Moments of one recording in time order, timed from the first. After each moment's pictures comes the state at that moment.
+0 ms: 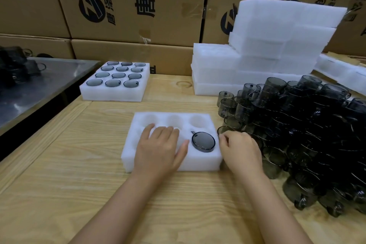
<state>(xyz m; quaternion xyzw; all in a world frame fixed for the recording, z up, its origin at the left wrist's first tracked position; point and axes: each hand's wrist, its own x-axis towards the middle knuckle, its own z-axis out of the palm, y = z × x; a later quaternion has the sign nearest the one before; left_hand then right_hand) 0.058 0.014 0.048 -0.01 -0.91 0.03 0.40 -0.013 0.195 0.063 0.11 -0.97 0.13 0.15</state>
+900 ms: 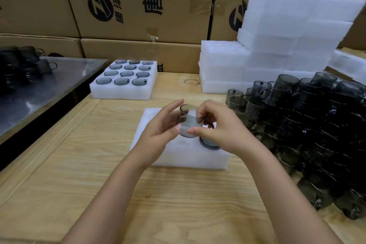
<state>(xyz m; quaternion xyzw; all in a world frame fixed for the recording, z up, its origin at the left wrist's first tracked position) 0.065 -0.018 0.078 -0.11 -0.73 -0.65 0.17 -0.003 0.152 0.121 0.39 -0.79 0.48 -0.01</state>
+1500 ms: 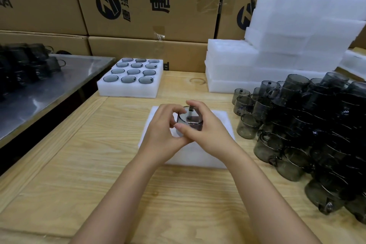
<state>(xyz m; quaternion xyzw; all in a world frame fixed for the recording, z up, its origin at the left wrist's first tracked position) 0.061 -0.014 0.072 -0.04 -0.83 -0.43 0.35 0.001 0.112 0.090 0.32 -0.76 0.56 -0.10</state>
